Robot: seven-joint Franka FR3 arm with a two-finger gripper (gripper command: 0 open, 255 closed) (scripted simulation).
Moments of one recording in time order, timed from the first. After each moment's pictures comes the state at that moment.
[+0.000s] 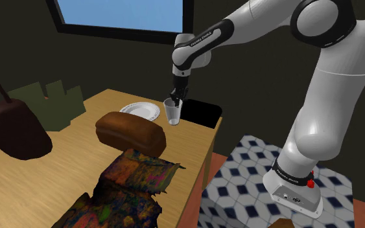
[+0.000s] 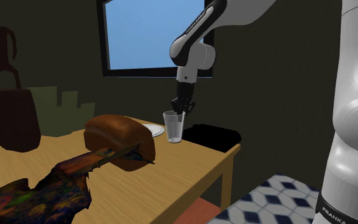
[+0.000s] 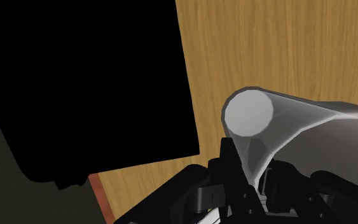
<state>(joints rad) 0.10 0.11 -0.09 -2.09 0.18 2.20 -0.14</state>
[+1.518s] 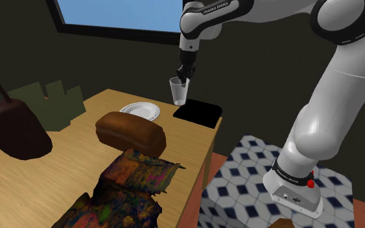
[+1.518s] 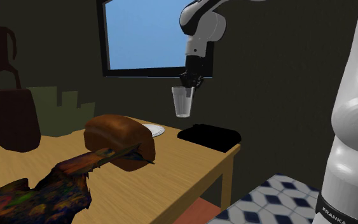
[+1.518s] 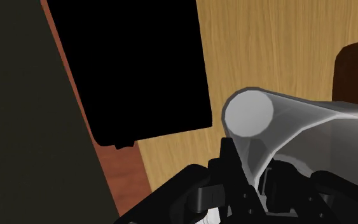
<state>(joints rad) 0.06 -0.02 -0.13 -1.96 0.14 1.94 -0.16</state>
